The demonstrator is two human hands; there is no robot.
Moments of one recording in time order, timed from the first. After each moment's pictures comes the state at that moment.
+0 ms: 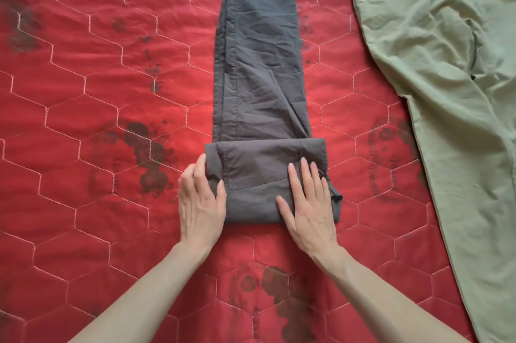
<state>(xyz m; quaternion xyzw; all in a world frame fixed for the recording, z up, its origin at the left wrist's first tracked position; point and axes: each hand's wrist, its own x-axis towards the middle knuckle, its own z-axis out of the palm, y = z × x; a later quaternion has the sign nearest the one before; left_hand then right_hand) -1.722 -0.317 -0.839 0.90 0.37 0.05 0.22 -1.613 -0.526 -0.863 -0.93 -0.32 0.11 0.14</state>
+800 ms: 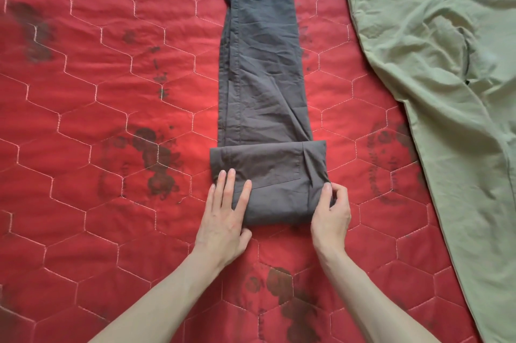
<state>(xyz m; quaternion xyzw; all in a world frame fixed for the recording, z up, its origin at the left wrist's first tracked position) -1.739 -0.337 -0.829 0.97 0.13 -0.16 0.12 -1.610 -0.513 -0.829 -0.87 0.15 0.11 0.45</state>
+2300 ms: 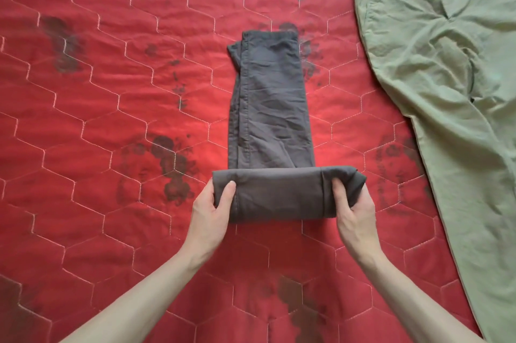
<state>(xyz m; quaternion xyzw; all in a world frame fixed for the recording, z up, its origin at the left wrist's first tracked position) -1.724 -0.292 -0.781 0.69 0.41 0.06 0.59 -1.575 -0.524 -0.789 -0.83 -0.01 0.19 0.53</state>
